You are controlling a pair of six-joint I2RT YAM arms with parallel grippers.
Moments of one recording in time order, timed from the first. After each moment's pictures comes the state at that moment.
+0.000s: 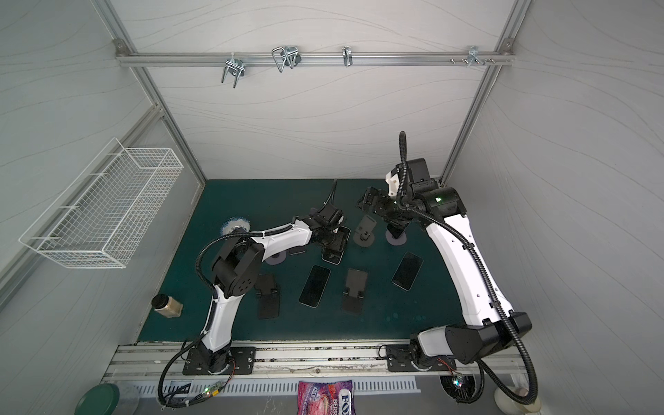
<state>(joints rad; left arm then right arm) -0.70 2.15 1.60 -0.52 0.03 -0.38 0.36 1.38 1.71 -1.17 -0.34 0.57</state>
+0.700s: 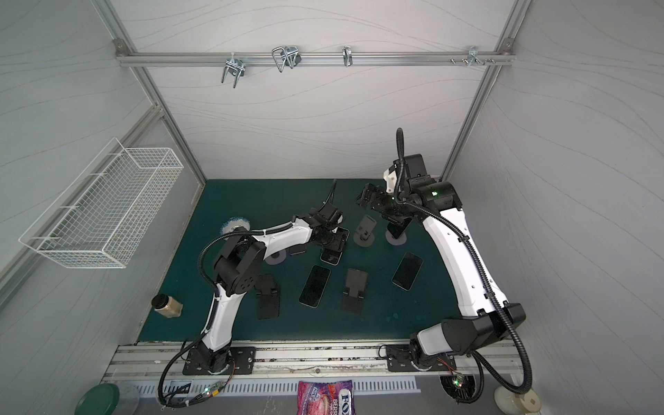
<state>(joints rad) -0.69 2.18 1.64 -0.57 0.06 -0.37 0.34 1.43 1.76 -1.18 -0.37 0.59</state>
